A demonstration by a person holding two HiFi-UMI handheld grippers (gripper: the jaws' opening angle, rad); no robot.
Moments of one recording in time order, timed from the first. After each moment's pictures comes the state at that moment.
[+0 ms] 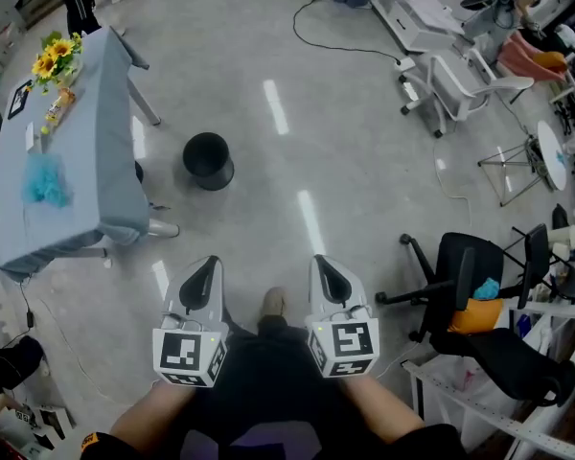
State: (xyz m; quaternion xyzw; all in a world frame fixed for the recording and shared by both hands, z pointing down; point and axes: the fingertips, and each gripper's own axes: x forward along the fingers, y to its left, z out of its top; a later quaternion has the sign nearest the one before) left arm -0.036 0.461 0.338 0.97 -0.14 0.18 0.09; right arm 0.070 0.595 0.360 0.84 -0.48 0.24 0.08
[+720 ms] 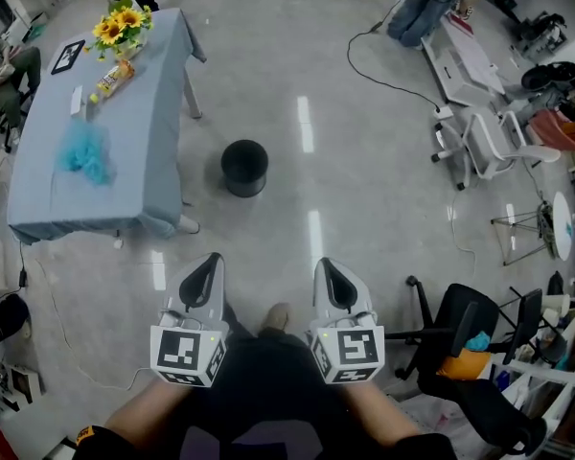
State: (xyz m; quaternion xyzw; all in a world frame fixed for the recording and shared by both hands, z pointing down) left arm -0.086 0.374 0.312 0.96 -0.23 0.15 0.10; right arm 0.043 0.492 0.327 0.80 -0.55 0.20 0.10
